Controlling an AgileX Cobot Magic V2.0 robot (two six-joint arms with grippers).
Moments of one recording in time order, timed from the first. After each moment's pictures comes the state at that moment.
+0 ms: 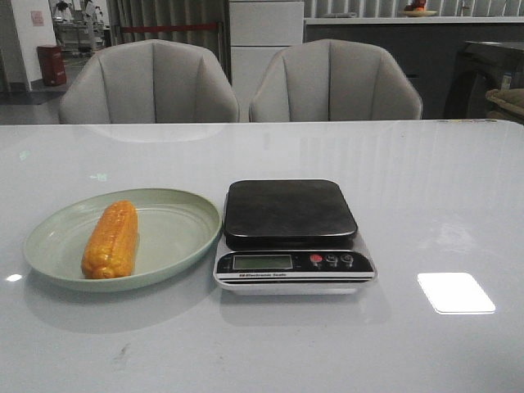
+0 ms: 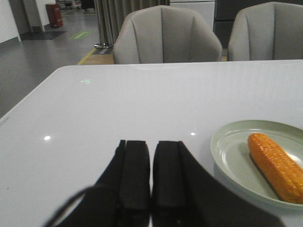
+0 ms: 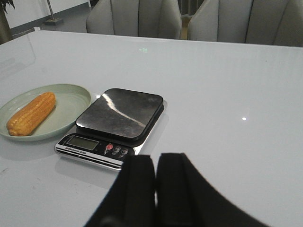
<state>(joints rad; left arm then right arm) 0.03 -0.01 -0.09 0.05 0.28 -0.04 0.37 0.13 -0.19 0.03 0.31 0.08</state>
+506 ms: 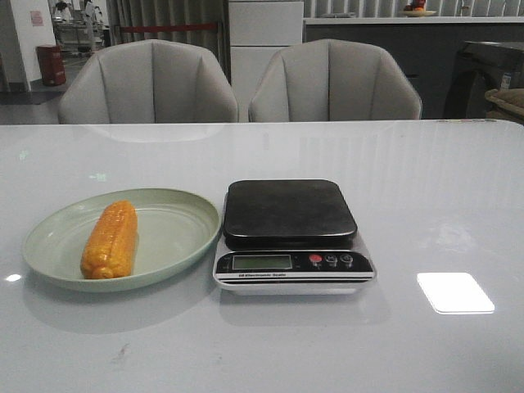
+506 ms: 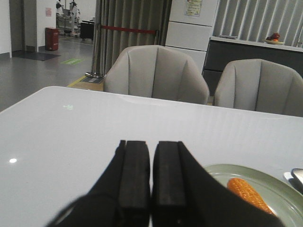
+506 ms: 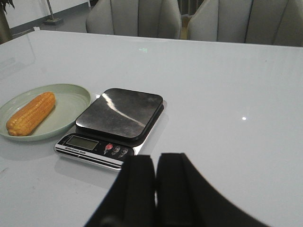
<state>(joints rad) 0.02 -0.01 0.01 -0.04 0.03 -0.12 0.37 0.13 -0.19 0.03 0.31 0.08</state>
